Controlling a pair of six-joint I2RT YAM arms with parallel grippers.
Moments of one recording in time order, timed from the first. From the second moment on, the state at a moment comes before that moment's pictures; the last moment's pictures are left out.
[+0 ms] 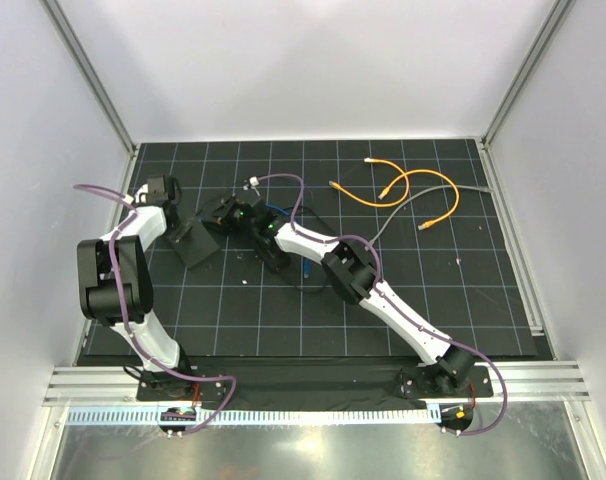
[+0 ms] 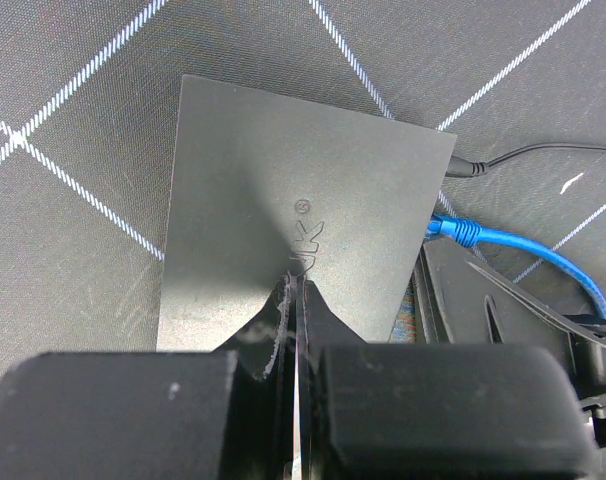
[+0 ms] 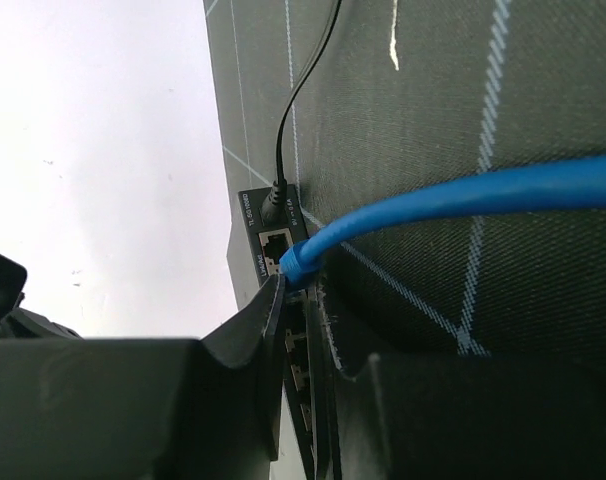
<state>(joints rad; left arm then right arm) 0.10 1.75 1.10 -0.40 -0.17 -0.79 0.83 2.92 2.47 0.15 -0.17 1.37</state>
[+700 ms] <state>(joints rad) 0.10 1.71 1.03 -0.32 -0.17 -0.84 0.83 2.92 2.46 0.17 -0.16 1.41</state>
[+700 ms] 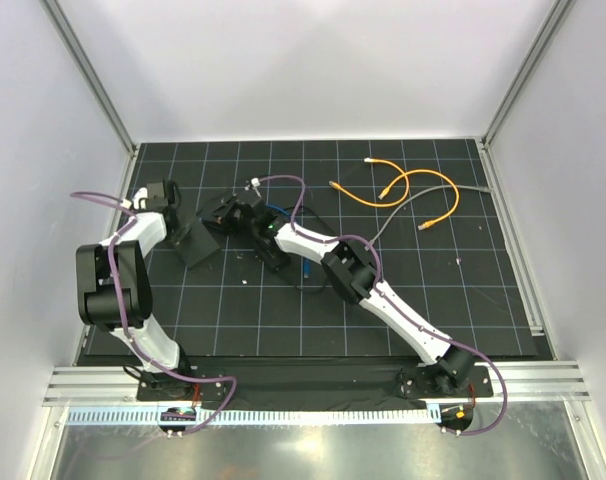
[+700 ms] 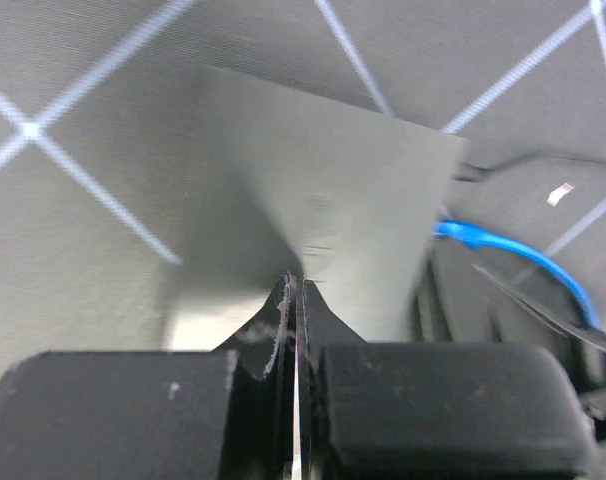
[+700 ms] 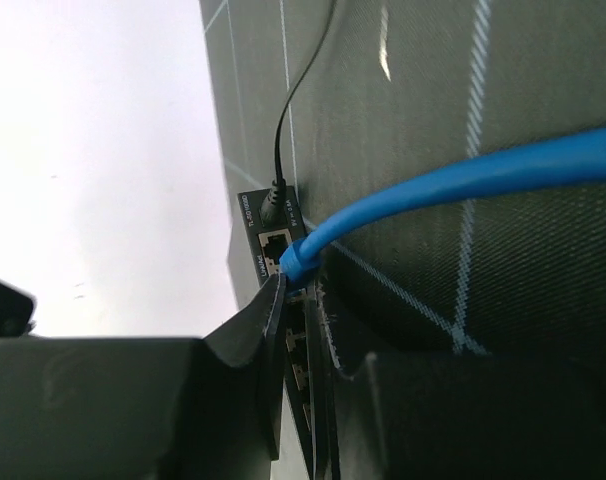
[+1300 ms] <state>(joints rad) 0.12 1.66 0.96 -0.49 -0.28 -0.76 0.79 2.92 2.49 0.15 -0.11 1.35</state>
